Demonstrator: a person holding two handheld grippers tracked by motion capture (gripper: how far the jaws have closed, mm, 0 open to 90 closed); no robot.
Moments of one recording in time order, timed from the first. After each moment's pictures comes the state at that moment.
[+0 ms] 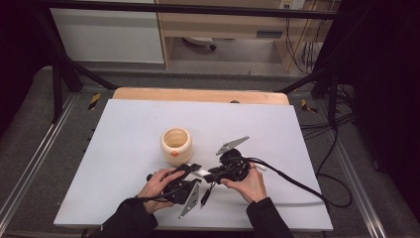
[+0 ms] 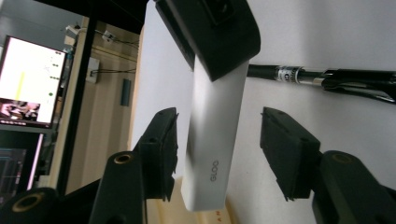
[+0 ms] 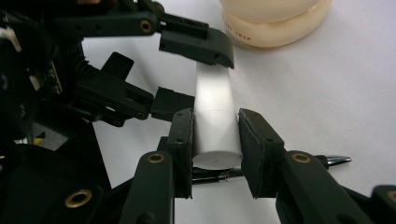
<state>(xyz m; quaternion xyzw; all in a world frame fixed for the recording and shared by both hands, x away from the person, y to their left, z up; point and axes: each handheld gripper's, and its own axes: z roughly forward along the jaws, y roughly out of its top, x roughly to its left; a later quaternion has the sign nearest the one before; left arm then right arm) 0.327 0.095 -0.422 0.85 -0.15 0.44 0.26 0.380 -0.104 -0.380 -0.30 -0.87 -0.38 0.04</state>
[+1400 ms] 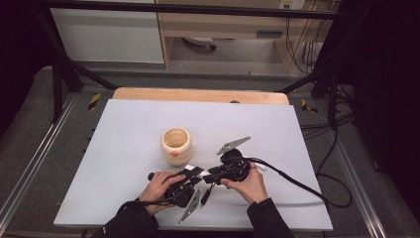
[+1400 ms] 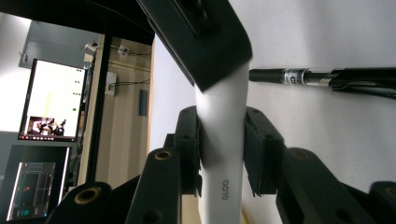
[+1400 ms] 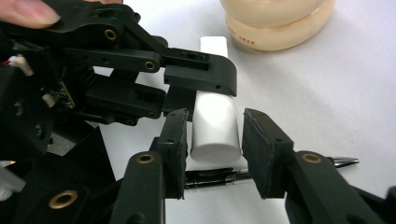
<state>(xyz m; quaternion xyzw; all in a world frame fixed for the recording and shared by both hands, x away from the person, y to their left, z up) 0.323 0.094 -0.426 0.83 -0.18 0.47 0.25 0.378 -0.106 -0.377 -0.31 -0.87 -0.39 0.04</state>
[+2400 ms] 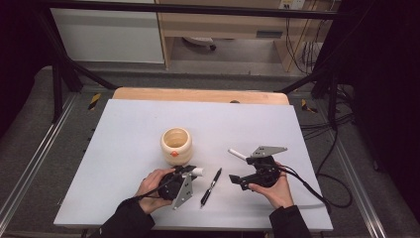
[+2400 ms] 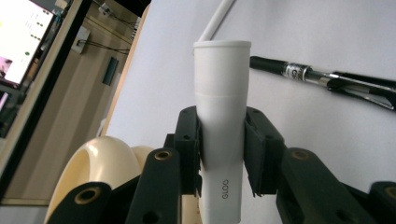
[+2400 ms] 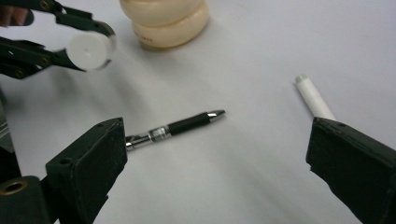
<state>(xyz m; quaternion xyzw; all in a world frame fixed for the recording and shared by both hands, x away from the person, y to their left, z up) 0.337 0.114 -0.419 0.87 -0.04 0.38 0.32 0.369 -0.187 -0.400 -0.37 -0.82 -0.43 -0.08</state>
